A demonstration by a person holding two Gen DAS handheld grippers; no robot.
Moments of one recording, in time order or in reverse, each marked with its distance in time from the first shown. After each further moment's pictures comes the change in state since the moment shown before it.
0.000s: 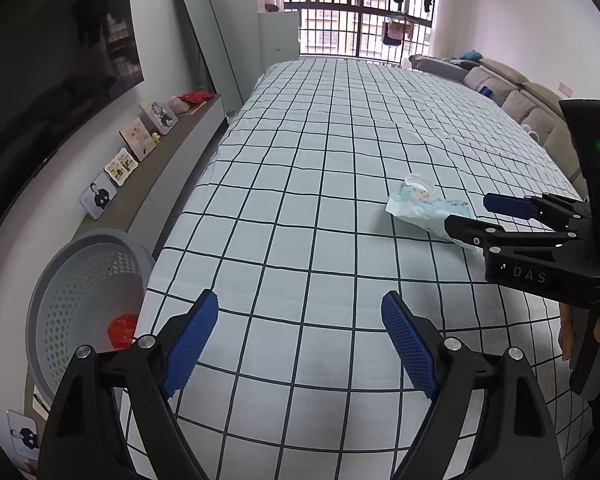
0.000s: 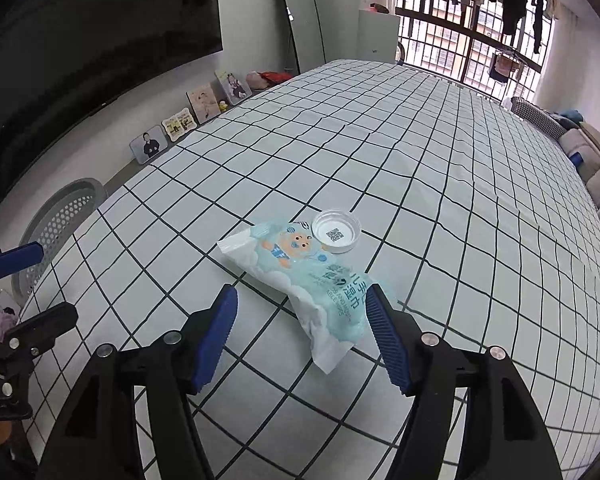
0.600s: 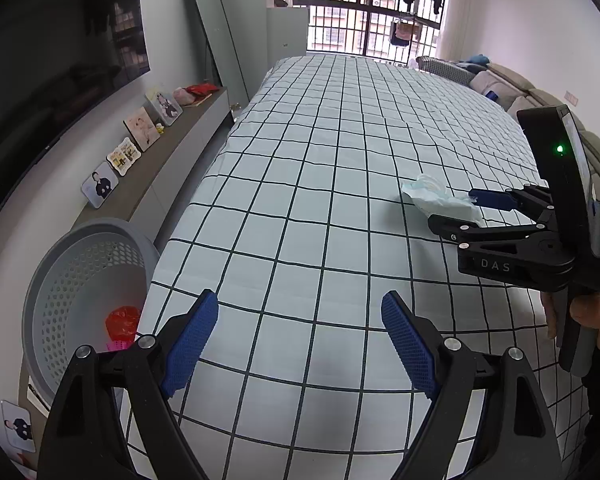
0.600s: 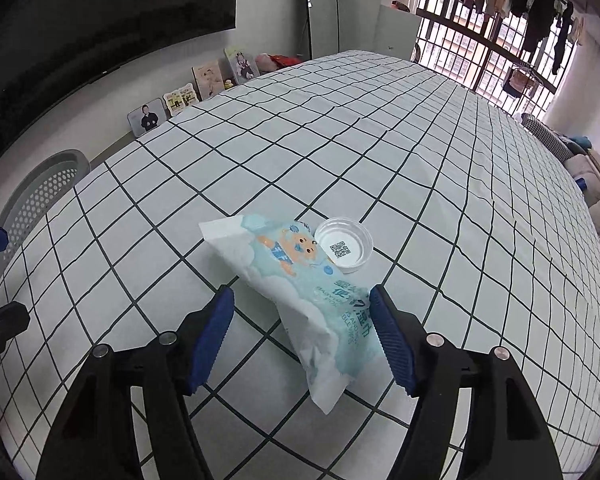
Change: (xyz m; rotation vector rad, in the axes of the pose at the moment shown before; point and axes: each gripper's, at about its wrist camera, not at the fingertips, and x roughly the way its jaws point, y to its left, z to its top) left arm 0.006 0.012 -0.001 -0.033 0.014 -0.004; right arm 0.034 0.006 0.014 -0.091 0.043 -0.048
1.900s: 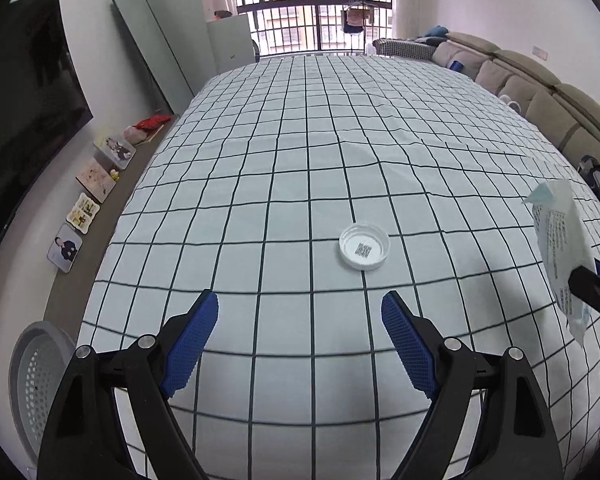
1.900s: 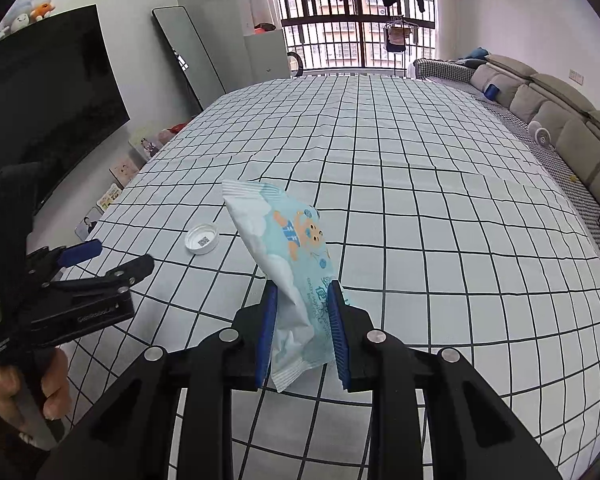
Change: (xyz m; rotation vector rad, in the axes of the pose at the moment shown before) left arm 0.080 -0.110 0.079 0.193 -0.010 -0.026; right arm -0.104 -0.100 -0.090 0.480 -0.136 -0.094
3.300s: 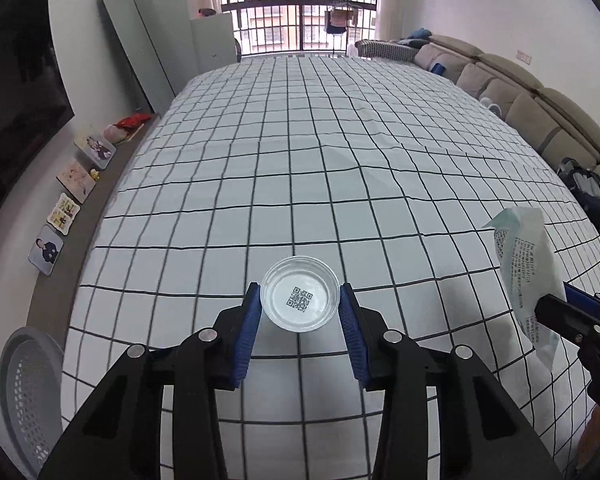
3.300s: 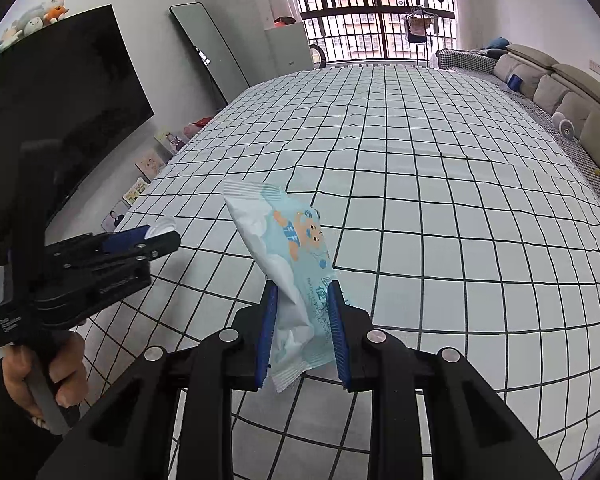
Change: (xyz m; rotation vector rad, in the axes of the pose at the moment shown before) left arm -0.019 0.015 -0.005 -0.002 -0.008 -0.086; right arm 0.014 -0.004 0.006 -0.019 0.032 0.104
